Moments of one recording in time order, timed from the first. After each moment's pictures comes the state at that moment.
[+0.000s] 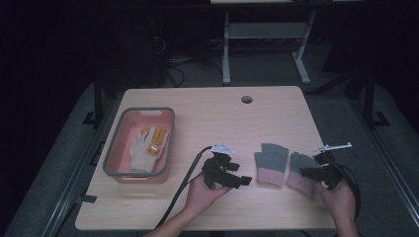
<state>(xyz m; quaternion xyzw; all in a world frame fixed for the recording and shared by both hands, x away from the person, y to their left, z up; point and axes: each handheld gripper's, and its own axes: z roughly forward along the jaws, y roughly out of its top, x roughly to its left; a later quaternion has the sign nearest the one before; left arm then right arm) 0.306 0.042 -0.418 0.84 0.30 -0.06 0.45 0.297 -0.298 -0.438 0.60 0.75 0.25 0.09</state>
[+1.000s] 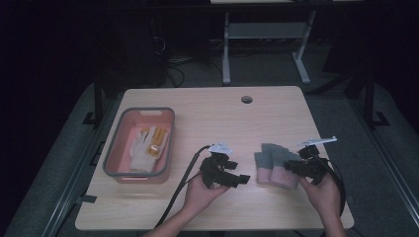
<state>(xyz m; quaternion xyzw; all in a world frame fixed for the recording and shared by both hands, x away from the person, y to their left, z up) 0.306 0.046 -0.415 0.84 0.30 -0.05 0.45 0.301 -0.252 -0.412 0.54 0.78 0.31 0.10</state>
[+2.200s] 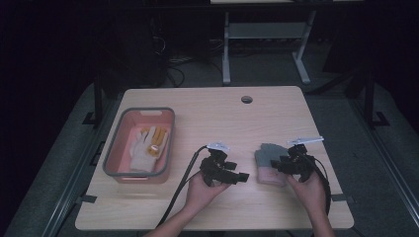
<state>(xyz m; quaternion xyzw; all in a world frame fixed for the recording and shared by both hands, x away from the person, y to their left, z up) 0.319 0.046 -0.431 0.82 0.33 -0.09 0.45 0.316 -0.233 -0.430 0.53 0.77 0.33 0.11</state>
